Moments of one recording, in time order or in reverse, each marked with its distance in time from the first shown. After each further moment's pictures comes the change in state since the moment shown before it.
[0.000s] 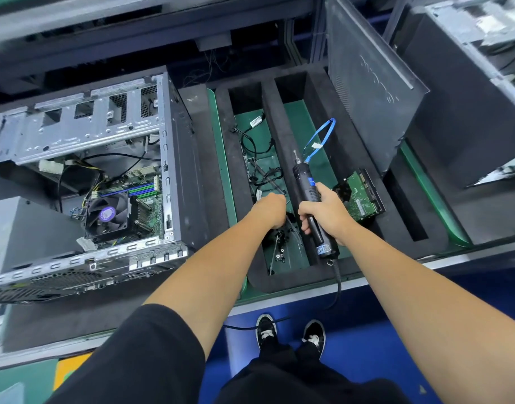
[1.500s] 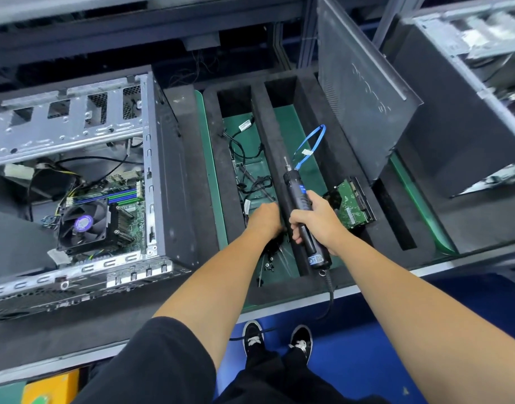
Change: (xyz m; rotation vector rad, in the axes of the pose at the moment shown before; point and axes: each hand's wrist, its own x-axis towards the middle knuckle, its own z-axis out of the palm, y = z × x) left_hand 0.013 0.011 0.020 -0.327 0.119 -0.049; right_hand 0.003 0.002 -0.003 0.018 -0.031 0.015
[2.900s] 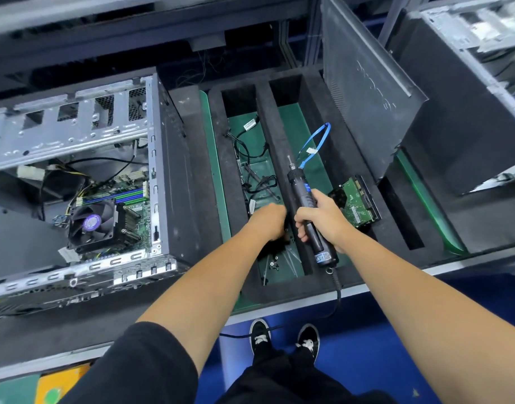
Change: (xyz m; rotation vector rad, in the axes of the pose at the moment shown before) left_hand -0.002 -0.006 -0.006 0.298 -0.103 0.163; right_hand 0.004 0.002 -0.006 0.045 -0.055 0.008
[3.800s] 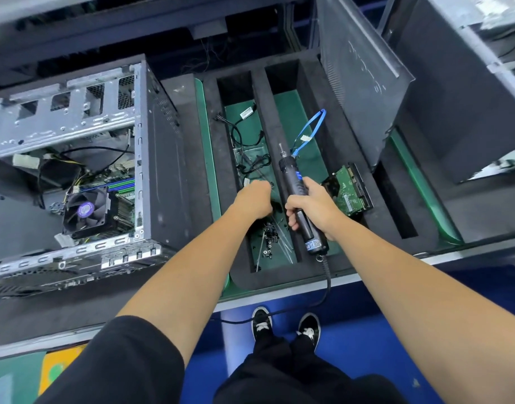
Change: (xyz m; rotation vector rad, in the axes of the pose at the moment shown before) left_hand -0.006 0.000 -0.026 -0.027 0.085 -0.132; right_hand 0.003 0.003 -0.006 0.044 -0.058 -0.018
